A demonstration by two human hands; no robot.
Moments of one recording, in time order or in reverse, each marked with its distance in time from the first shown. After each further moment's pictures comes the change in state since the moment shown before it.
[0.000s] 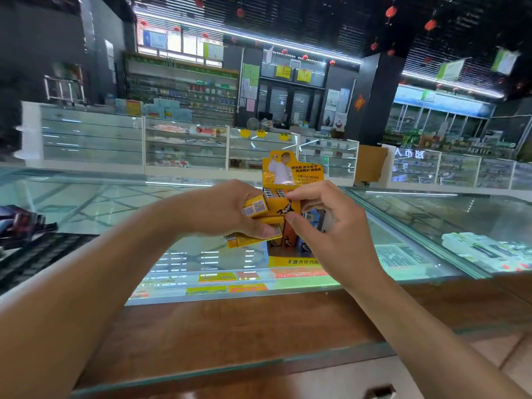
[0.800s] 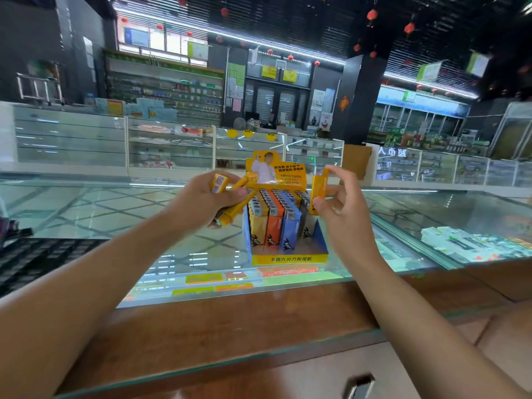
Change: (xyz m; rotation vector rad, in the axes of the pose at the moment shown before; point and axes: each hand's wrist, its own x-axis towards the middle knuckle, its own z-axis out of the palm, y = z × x) left_hand 0.015 -0.023 0.018 -0.521 0.444 -0.071; right_hand 0.006 0.035 -0.026 0.042 0.195 0.381
